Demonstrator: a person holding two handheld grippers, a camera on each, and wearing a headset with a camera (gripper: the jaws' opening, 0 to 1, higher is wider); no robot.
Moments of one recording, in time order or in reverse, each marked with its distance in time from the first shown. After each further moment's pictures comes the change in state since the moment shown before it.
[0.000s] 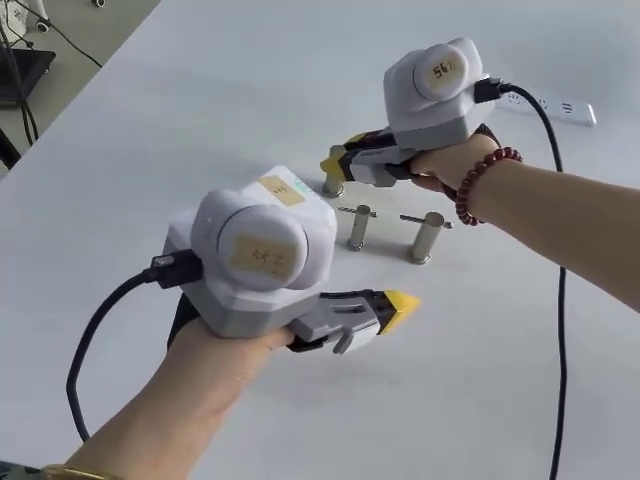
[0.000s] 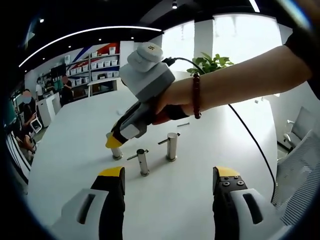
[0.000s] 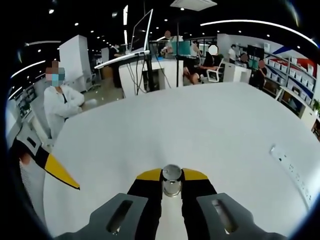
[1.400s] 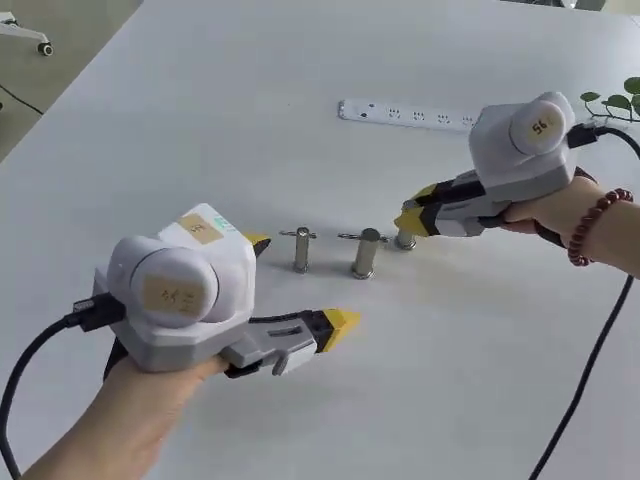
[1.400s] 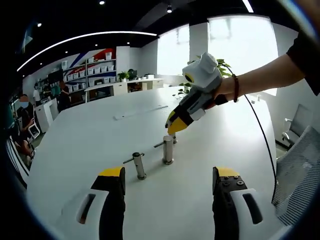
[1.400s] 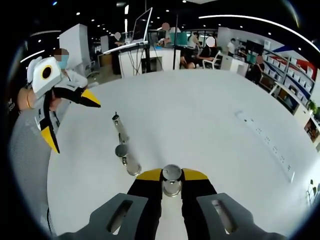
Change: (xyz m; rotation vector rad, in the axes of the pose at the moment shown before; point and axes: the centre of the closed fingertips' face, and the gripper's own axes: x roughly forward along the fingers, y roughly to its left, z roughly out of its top) left arm 0.001 -0.006 0.000 0.029 -0.040 -0.027; right arm -0.129 -0.027 -0.095 -0.035 0.102 -0.027
